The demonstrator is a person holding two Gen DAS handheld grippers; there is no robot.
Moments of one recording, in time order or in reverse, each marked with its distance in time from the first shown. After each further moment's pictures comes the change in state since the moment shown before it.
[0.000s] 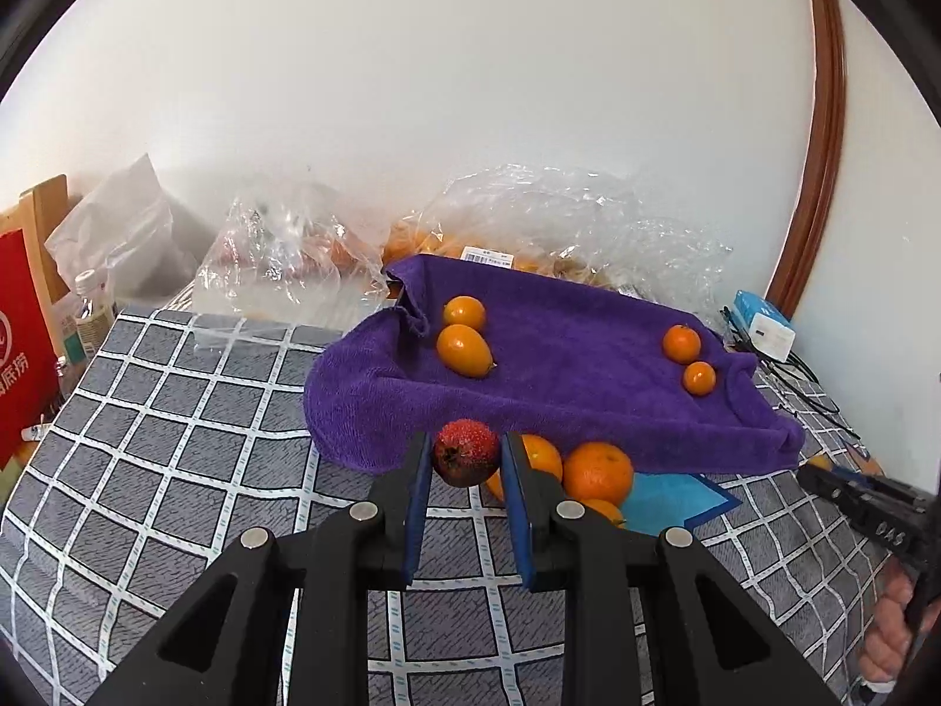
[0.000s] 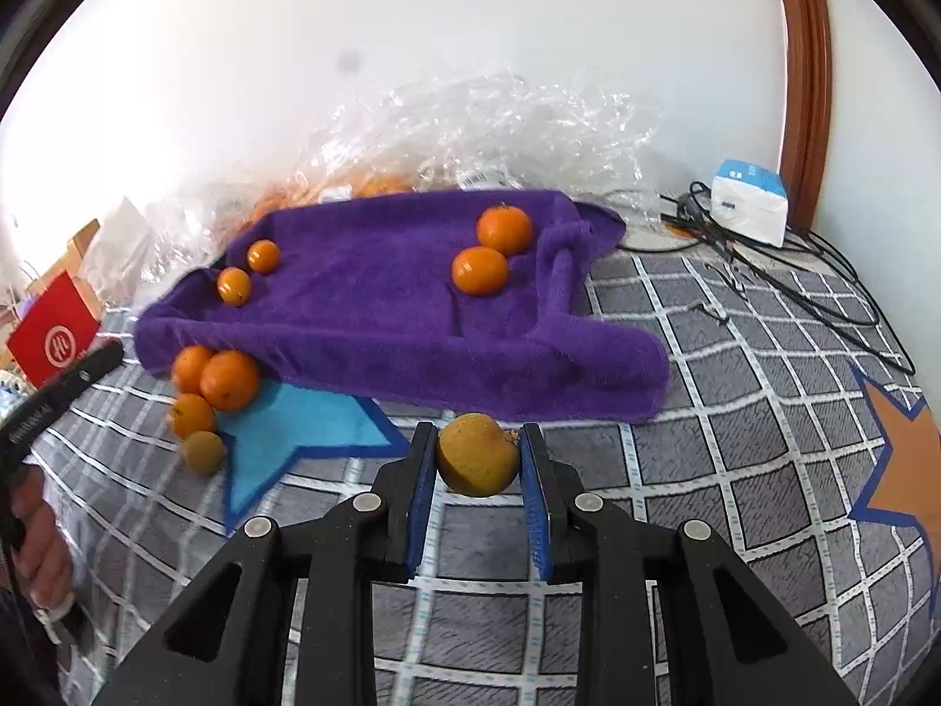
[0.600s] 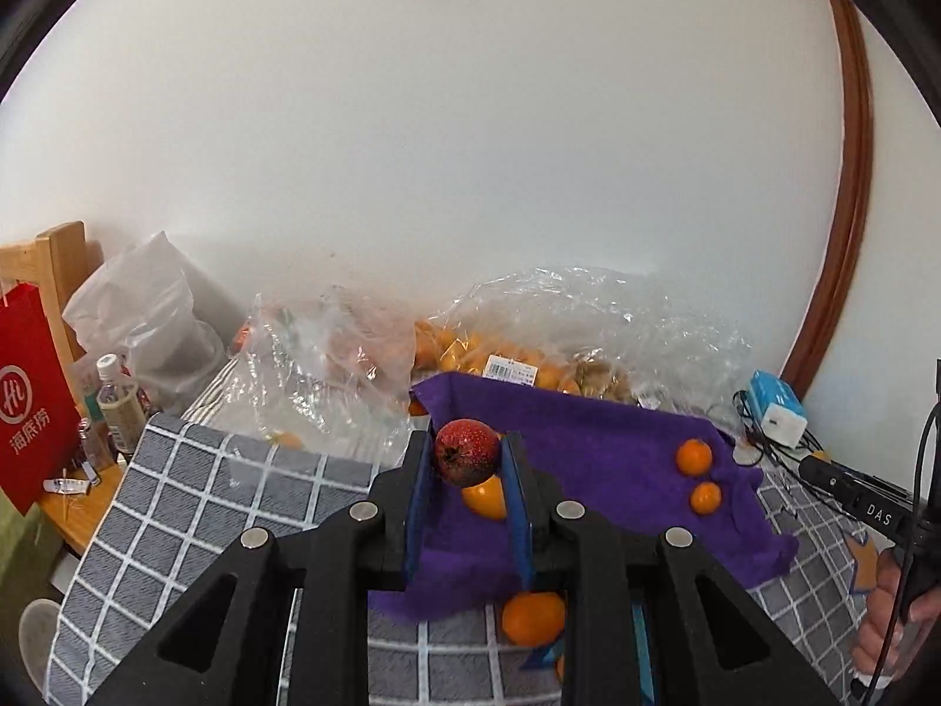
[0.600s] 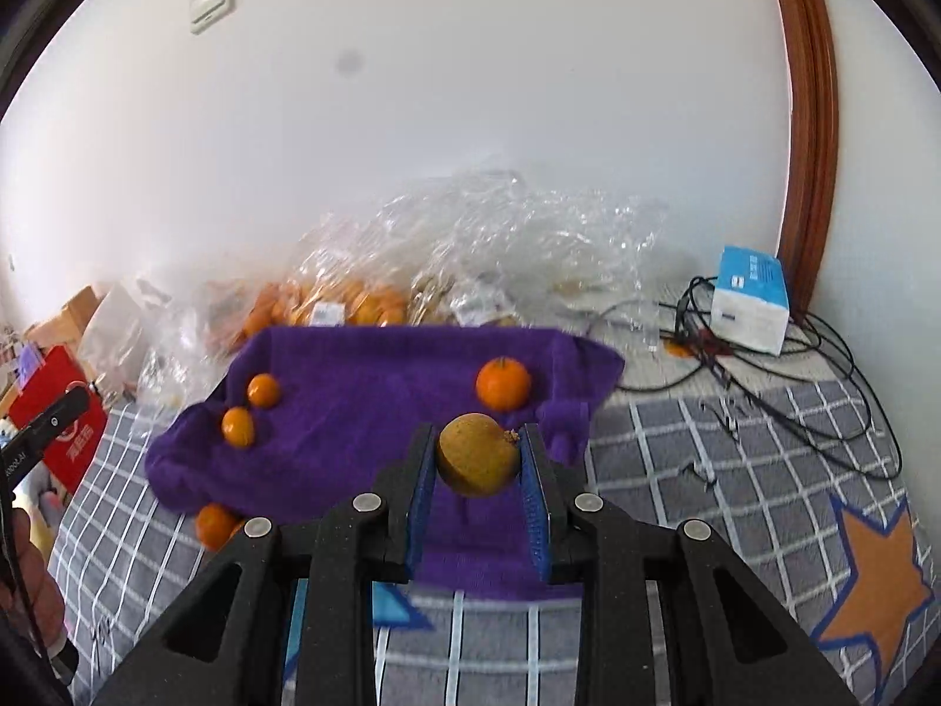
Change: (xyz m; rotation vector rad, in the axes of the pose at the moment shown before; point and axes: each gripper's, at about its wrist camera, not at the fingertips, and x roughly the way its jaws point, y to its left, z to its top) left arm -0.006 0.008 0.084 -0.033 -0.090 0.047; right arm 0.007 -0.005 0.098 0.042 -0.090 -0.022
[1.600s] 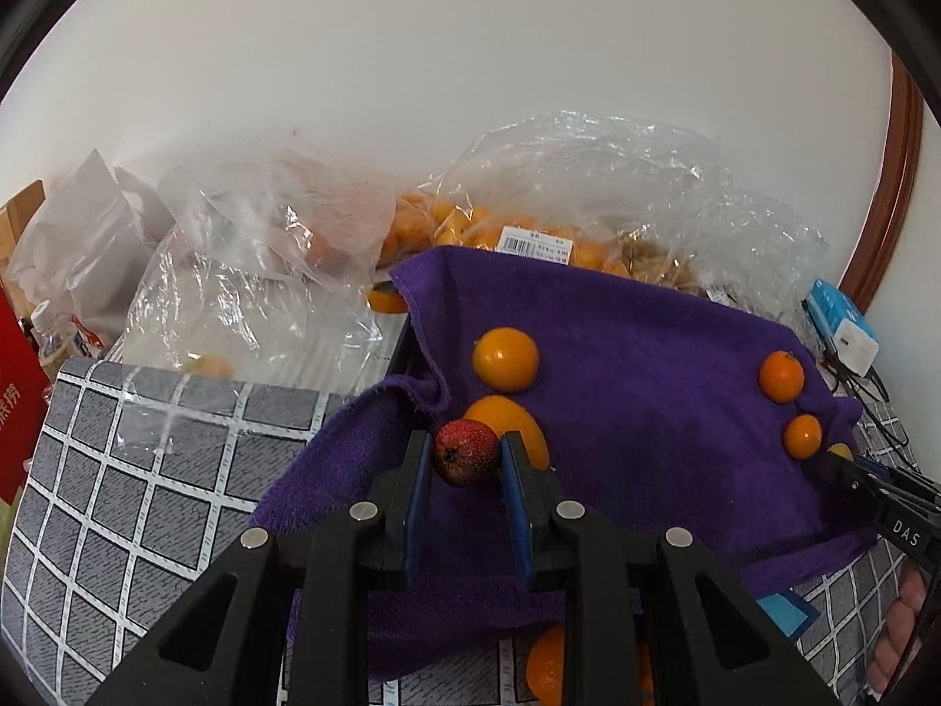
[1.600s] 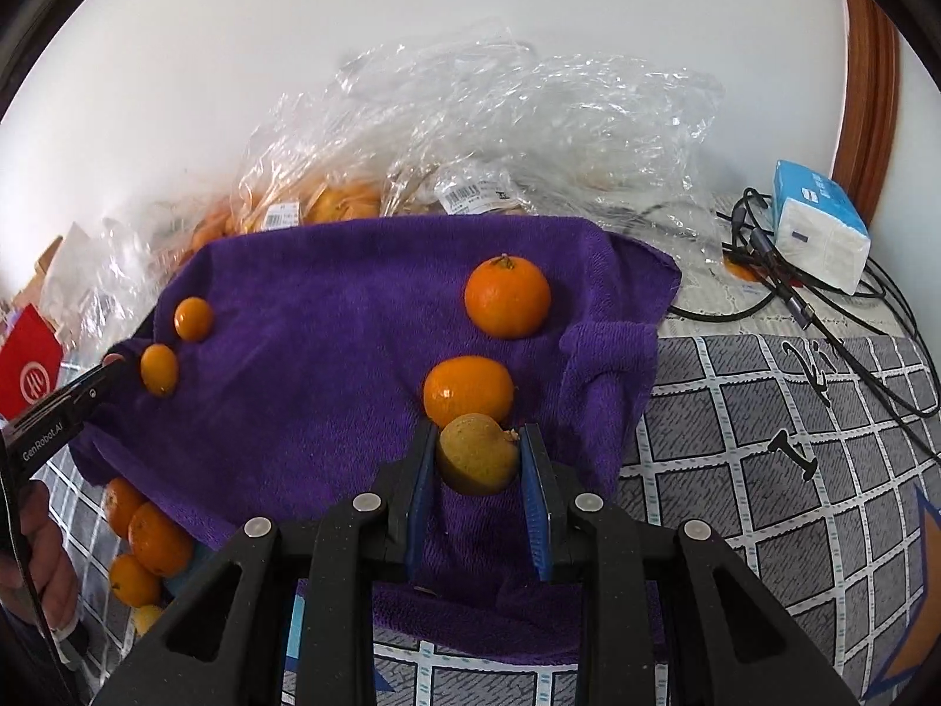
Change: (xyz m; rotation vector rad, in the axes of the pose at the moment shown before) left arm 0.115 -0.014 -0.042 0.052 0.233 0.054; right arm 0.095 -0.005 -0.031 -0.025 0.196 0.006
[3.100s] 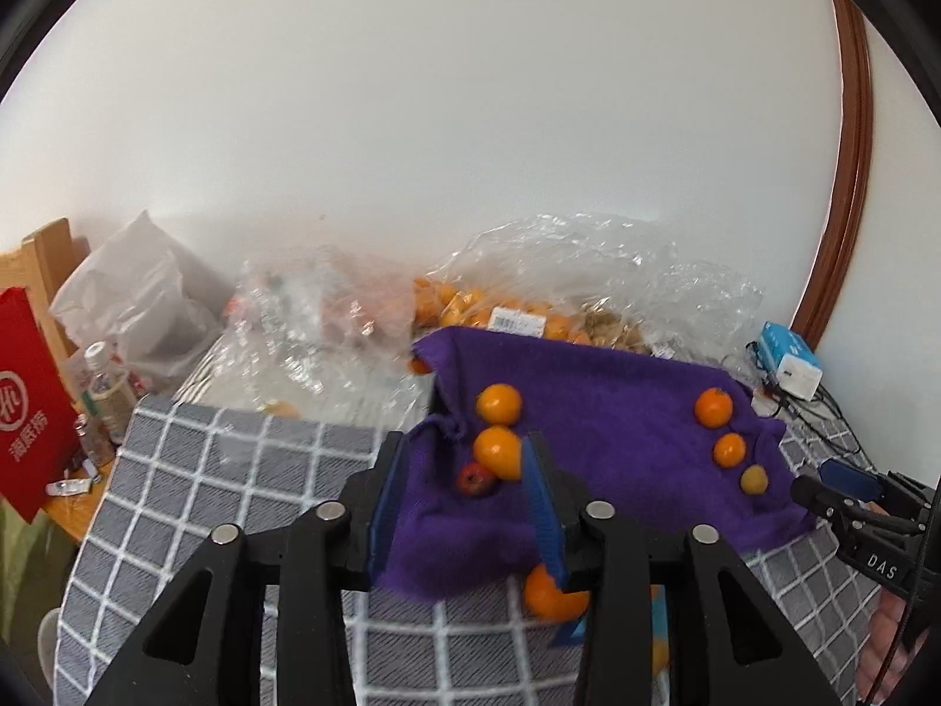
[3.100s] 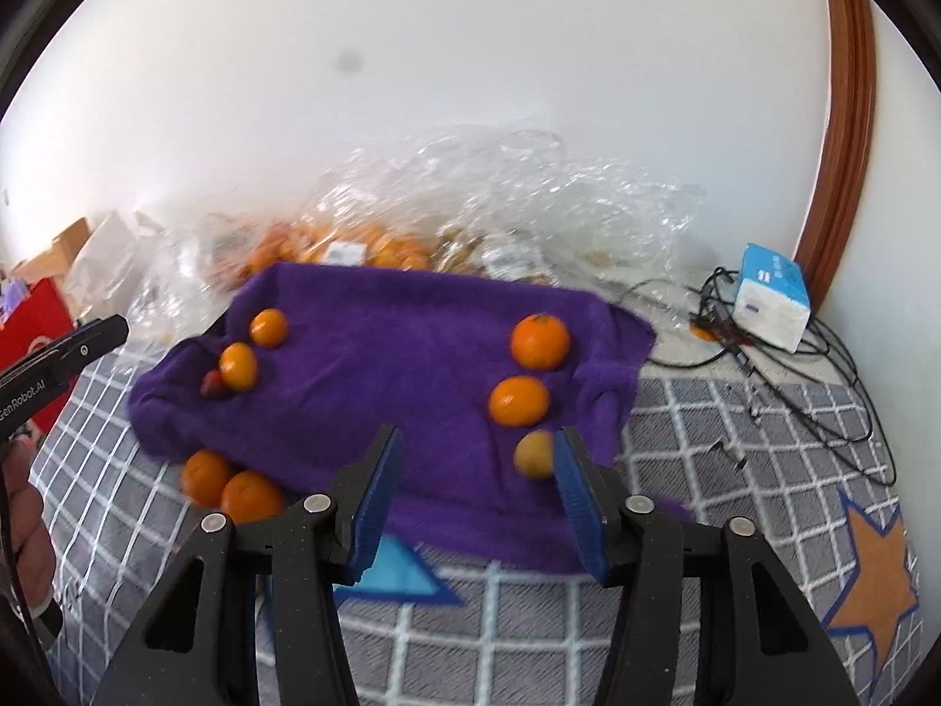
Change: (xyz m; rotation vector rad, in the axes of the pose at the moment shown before) left arm -0.100 0.027 -0.002 0.016 -0.138 -0.040; right arm -0.085 0.054 -0.024 -0.098 -0.112 -0.048
